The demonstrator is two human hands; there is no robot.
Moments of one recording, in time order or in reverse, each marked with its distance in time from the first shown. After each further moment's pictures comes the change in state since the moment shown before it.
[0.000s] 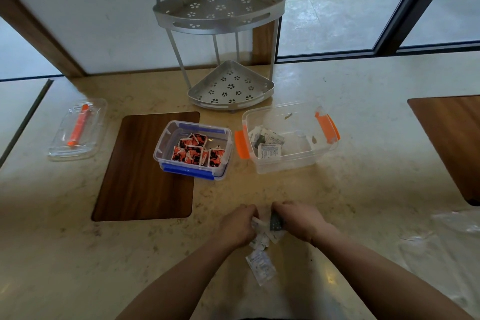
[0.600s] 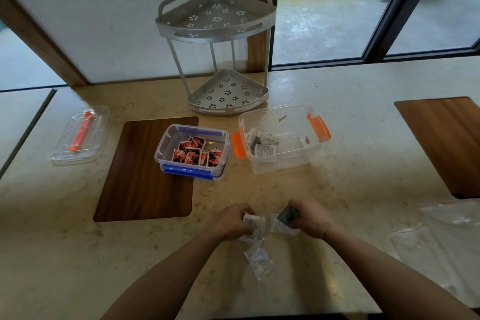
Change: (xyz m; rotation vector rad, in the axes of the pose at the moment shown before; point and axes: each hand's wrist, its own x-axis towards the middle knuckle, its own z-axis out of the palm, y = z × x) left_hand -0.019 -0.004 -0.022 -0.330 -0.099 0.018; right_hand -0.027 0.020 -0.001 0.301 0.033 0.240
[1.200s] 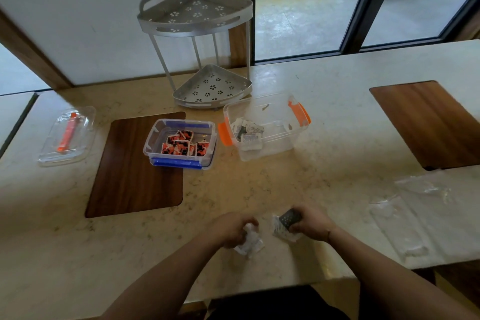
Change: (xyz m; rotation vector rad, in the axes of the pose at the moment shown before) left_hand -0.022 0.001 0.037 0.508 -0.227 0.050; right_hand -0.057 0.021 0.025 0.184 -0.042 0.106
